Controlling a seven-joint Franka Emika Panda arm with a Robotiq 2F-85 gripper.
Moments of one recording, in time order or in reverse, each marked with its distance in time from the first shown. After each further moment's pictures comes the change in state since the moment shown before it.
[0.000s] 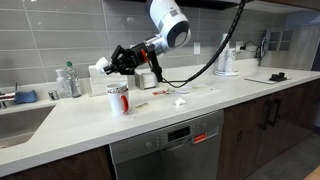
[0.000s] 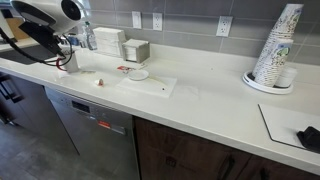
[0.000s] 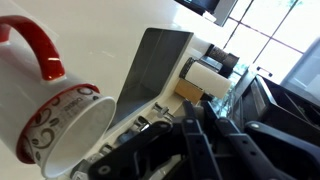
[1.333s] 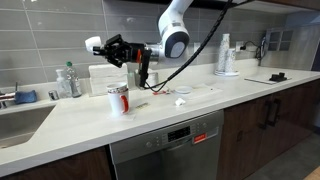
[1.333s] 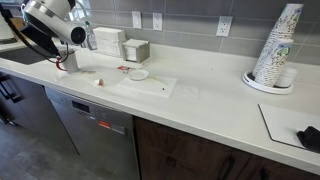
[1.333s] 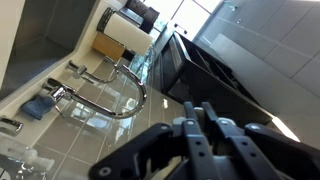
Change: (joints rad) arm 0.002 0.079 -0.038 0.006 0.399 -0.344 -0.335
